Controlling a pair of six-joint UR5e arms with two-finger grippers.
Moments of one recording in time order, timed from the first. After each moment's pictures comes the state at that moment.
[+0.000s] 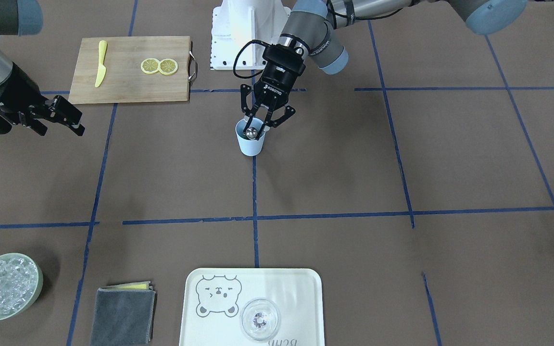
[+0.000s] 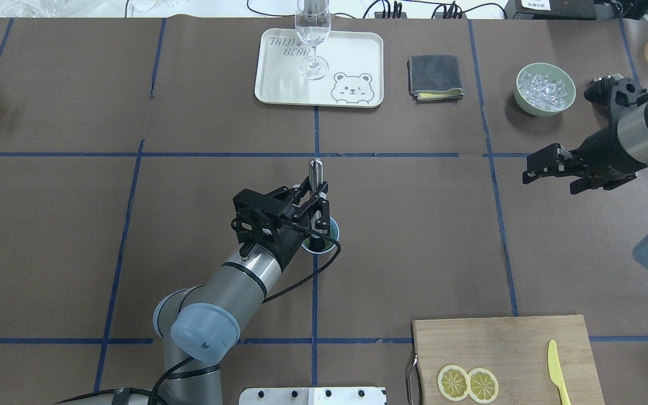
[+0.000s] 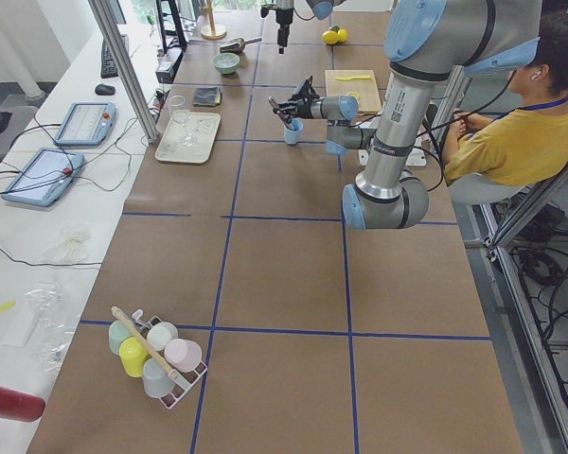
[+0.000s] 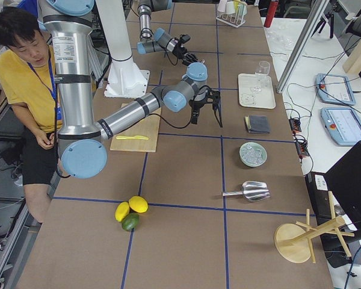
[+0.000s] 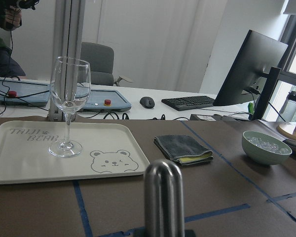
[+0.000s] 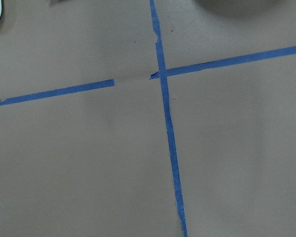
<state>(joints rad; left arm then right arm) -0.21 -2.17 -1.52 -2.70 -0.81 -0.82 0.95 -1.51 2.01 -1.35 2.24 1.06</state>
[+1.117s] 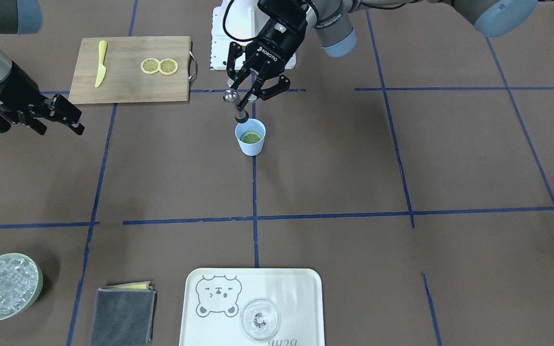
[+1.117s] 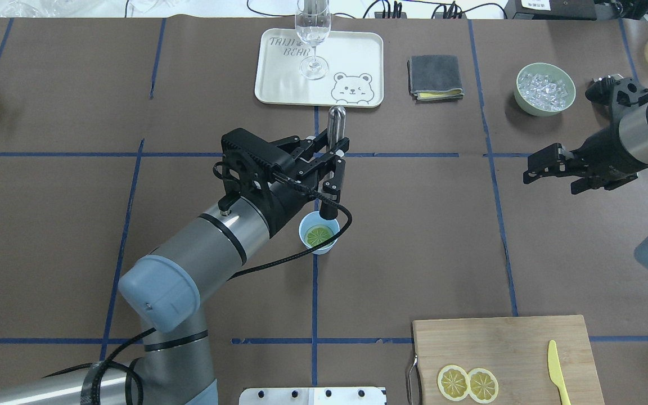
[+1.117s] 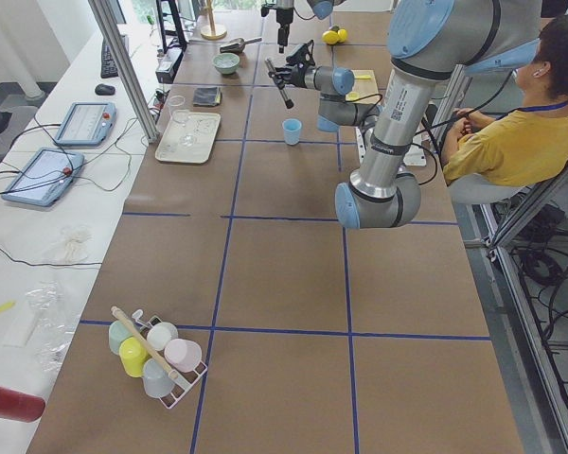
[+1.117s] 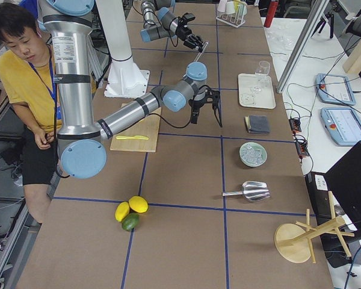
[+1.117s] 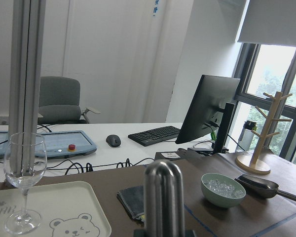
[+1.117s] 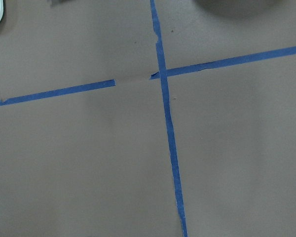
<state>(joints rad) -0.32 -2.16 -1.76 -2.62 -1.05 -0.64 0.95 -1.52 2.02 -1.35 2.24 1.06</state>
